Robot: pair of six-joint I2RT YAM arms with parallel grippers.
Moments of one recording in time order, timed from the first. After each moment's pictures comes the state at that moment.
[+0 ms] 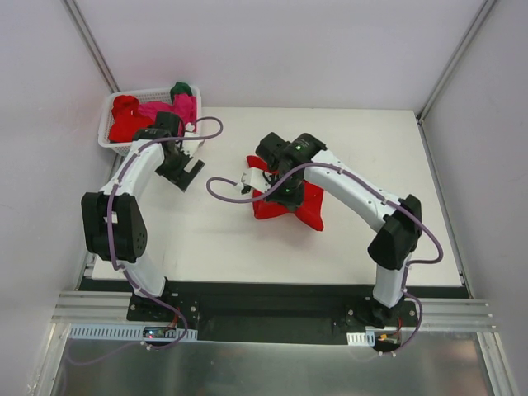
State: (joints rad) left arm -0.08 1.70 1.43 -0.96 -0.01 0.51; right arm 0.86 1.88 1.88 -1.40 -0.06 -0.64
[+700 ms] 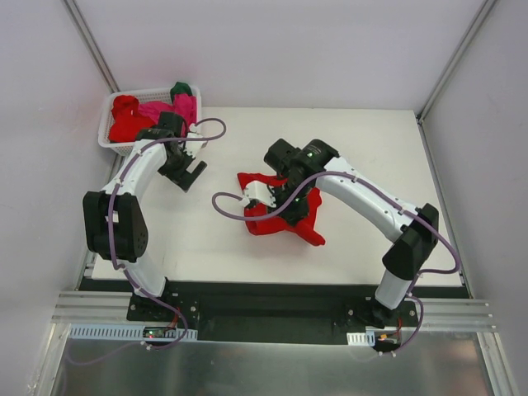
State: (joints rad) left arm -0.10 1.70 1.43 -0.96 -0.01 0.52; right arm 0.87 1.75 1.78 -1.44 -0.29 -0.80
